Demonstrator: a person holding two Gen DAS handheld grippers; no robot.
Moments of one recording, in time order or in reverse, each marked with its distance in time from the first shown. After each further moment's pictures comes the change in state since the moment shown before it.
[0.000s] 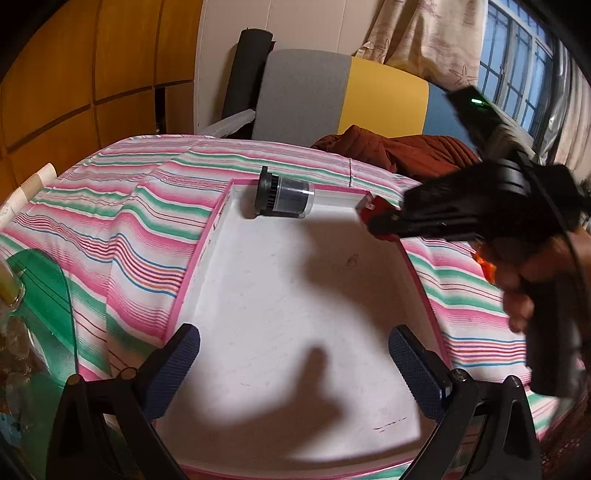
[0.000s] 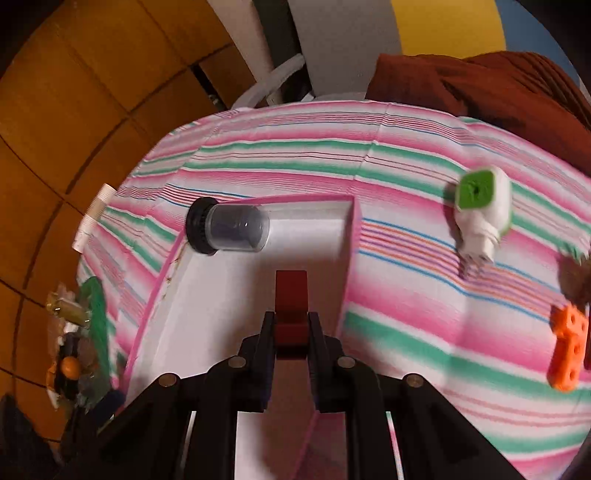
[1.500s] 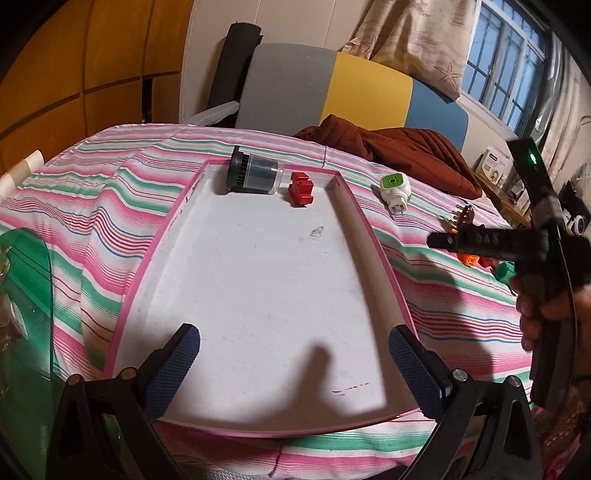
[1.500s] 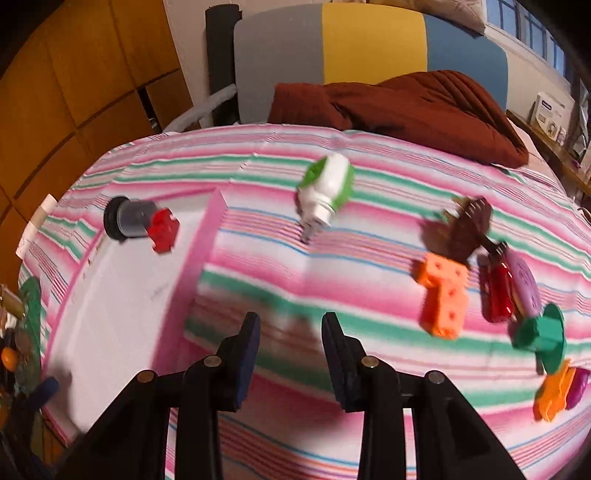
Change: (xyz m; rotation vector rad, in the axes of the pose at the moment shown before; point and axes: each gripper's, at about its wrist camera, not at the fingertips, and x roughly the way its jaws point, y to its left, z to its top) left arm -0.010 -0.023 -0.024 -0.005 0.021 -0.076; right arm -0.063 -0.065 -0.070 0.029 -0.141 -0.284
